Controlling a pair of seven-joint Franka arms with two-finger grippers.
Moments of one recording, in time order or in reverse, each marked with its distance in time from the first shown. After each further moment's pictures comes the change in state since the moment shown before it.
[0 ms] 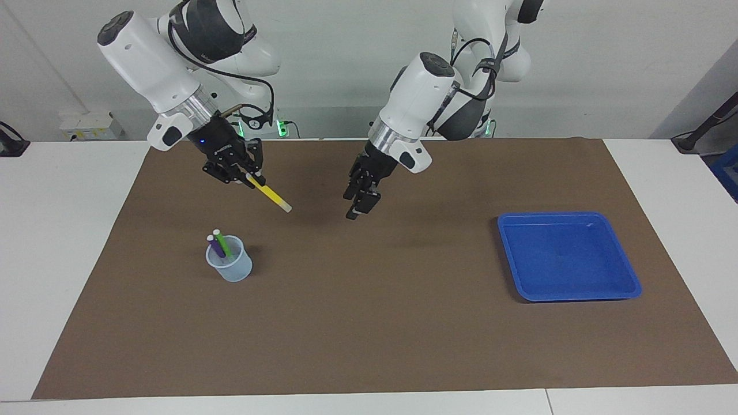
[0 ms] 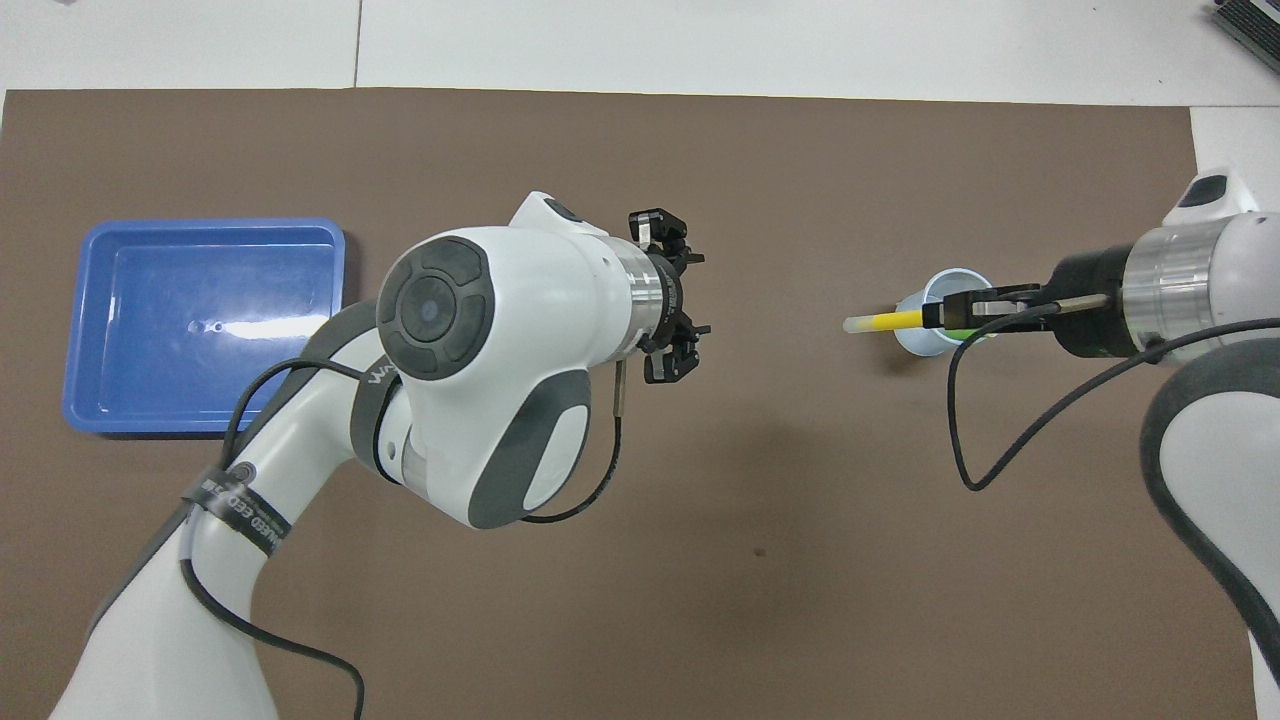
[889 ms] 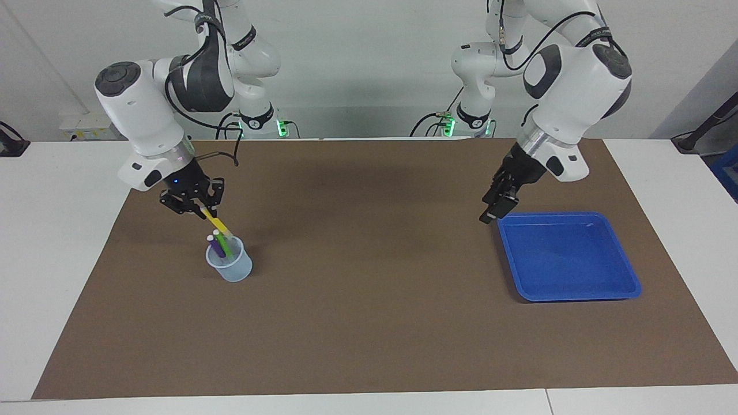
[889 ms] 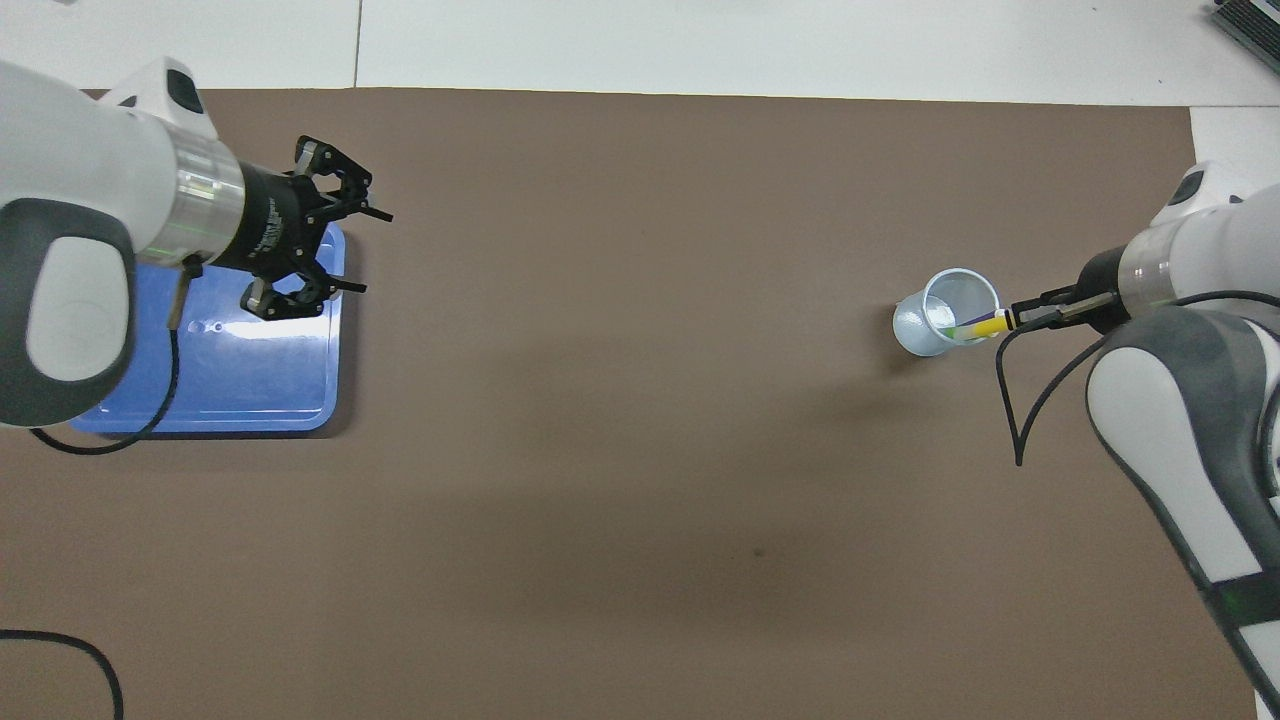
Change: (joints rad) left arm 0.448 -0.159 0.006 0.009 0.000 -0.439 0.857; right arm -0.069 0.138 0.000 -0.012 -0.337 0.066 -0.104
